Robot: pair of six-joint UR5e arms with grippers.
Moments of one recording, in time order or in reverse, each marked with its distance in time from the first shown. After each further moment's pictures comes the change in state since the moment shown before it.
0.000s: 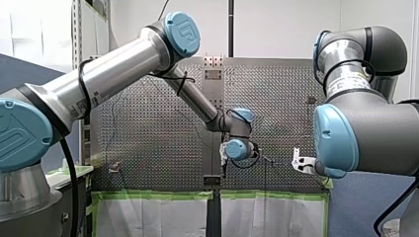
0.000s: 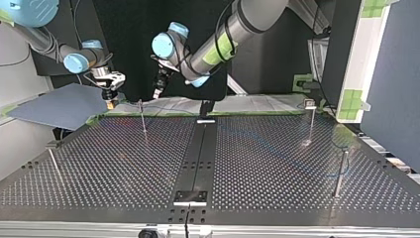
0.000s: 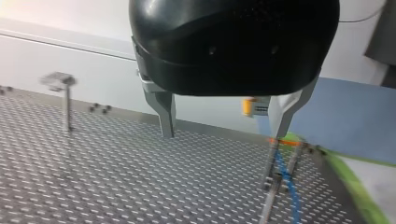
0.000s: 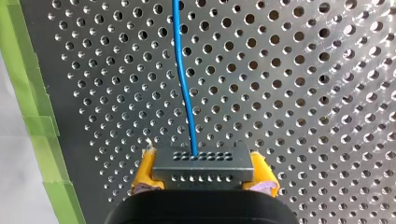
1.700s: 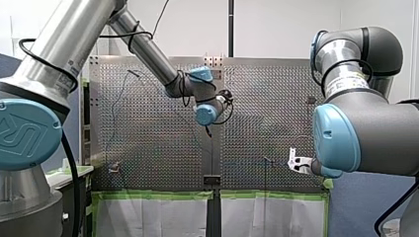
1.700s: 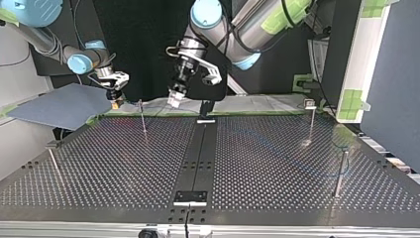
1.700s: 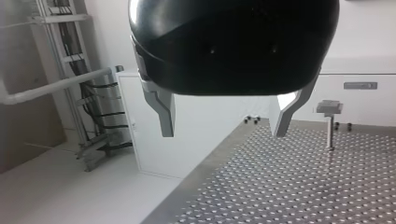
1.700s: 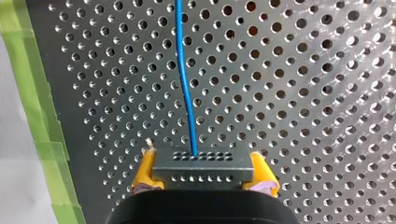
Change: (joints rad) left arm 0.088 0.519 -0.519 0.490 0.025 -0.111; right arm 0.026 0.000 0.000 0.009 -0.011 0.004
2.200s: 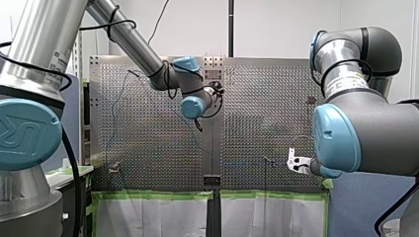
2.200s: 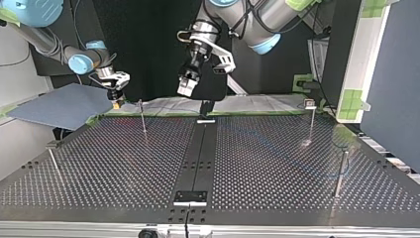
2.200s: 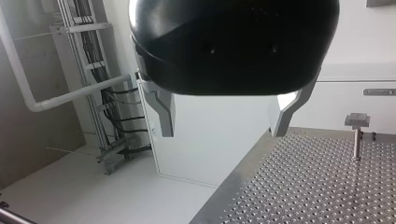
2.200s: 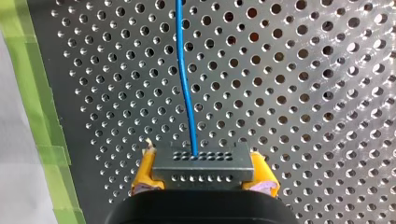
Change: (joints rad) left arm 0.004 0.159 -0.159 0.027 -0.001 -0.010; right arm 0.006 0.000 0.000 0.001 -0.001 0.000
